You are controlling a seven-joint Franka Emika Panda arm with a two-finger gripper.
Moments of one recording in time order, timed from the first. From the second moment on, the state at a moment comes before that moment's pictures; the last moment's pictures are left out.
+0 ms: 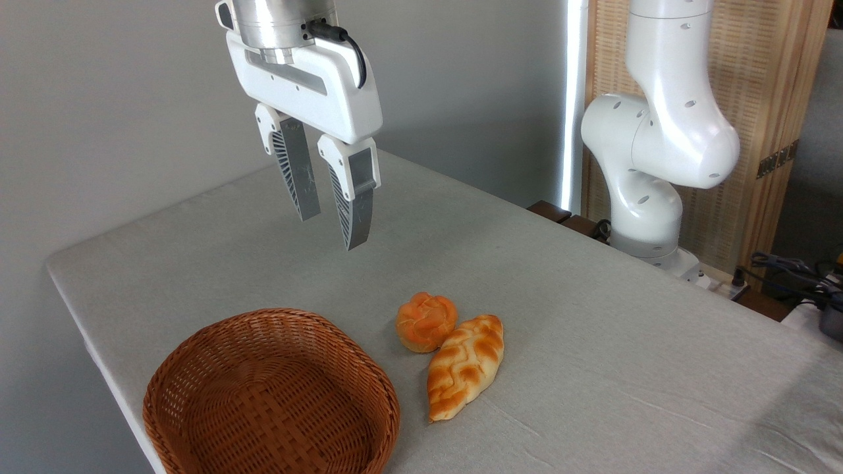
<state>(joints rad) -0.05 -0.01 0.00 -1.60 -0.04 1.61 0.70</state>
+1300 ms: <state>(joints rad) -0.06 -0.14 0.00 -1.90 -0.04 1.77 0.70</state>
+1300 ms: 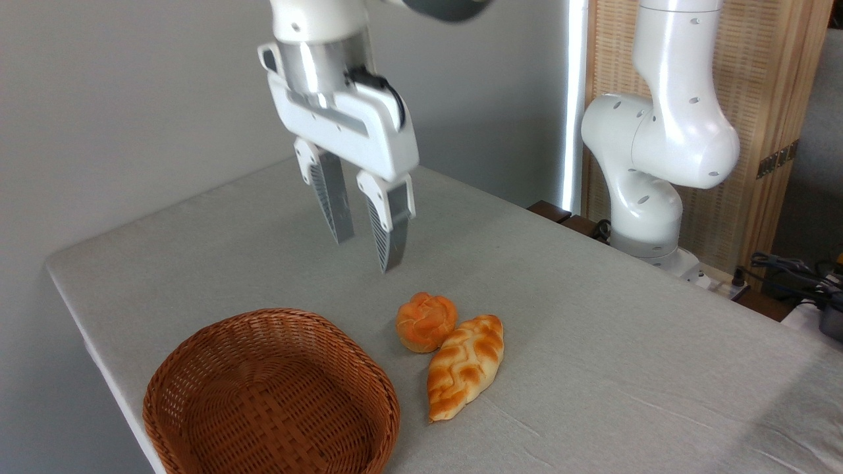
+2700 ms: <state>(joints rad) -0.11 -0.20 0.00 -2.32 -0.01 2.04 0.74</state>
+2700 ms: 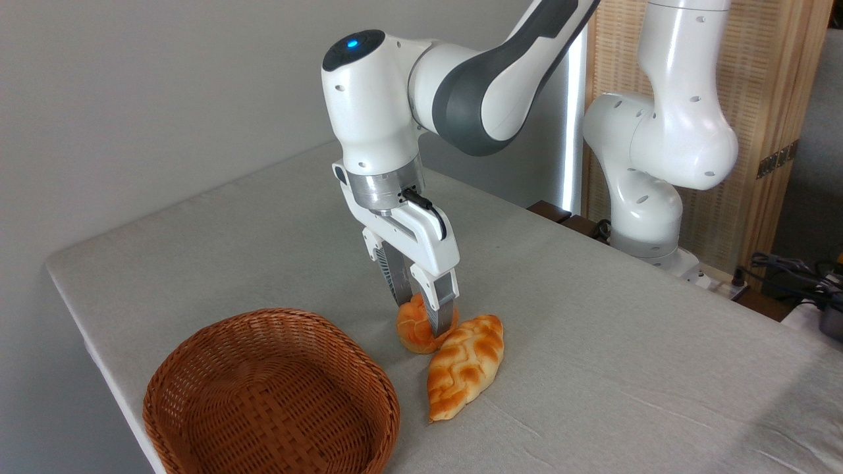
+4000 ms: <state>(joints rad) -0.12 0.08 0.02 -1.86 -0.05 2.12 0.82</state>
